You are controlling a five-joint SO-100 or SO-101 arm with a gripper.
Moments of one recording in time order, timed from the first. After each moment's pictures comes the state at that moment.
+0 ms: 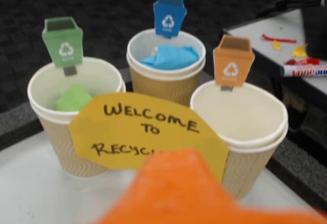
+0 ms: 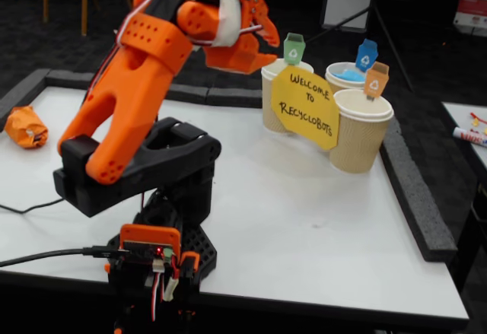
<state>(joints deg) 33.0 179.3 135.3 73.6 -10.4</state>
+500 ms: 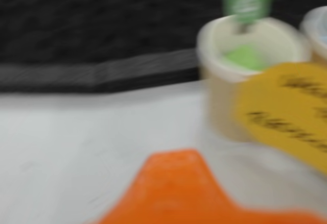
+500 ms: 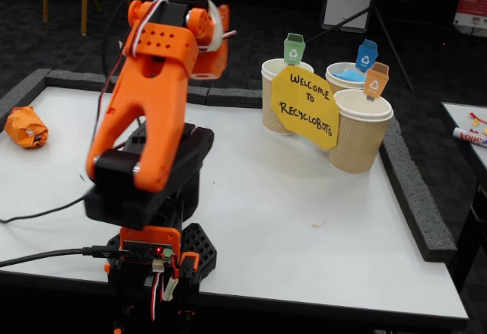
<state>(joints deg) 5.4 179.3 141.9 73.6 -10.4</state>
